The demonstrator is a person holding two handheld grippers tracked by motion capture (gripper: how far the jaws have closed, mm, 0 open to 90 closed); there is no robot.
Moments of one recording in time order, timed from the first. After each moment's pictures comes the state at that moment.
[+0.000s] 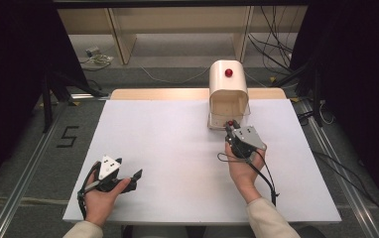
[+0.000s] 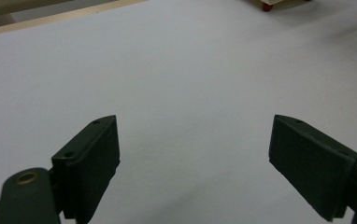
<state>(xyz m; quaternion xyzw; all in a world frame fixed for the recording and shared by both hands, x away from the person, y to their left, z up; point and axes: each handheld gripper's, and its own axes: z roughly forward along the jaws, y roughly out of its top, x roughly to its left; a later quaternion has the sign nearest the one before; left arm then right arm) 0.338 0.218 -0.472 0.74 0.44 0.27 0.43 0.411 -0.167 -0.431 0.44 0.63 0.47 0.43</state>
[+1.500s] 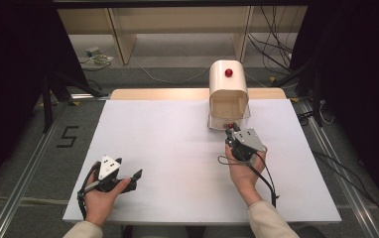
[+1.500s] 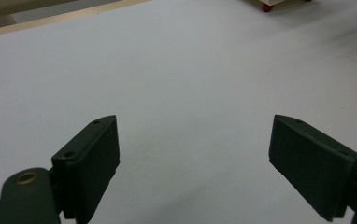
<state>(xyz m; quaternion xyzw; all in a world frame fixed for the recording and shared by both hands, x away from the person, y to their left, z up) 0.338 0.218 -0.472 0.74 0.44 0.27 0.43 0.405 -0.168 -0.434 0.44 0.64 0.47 0.43</state>
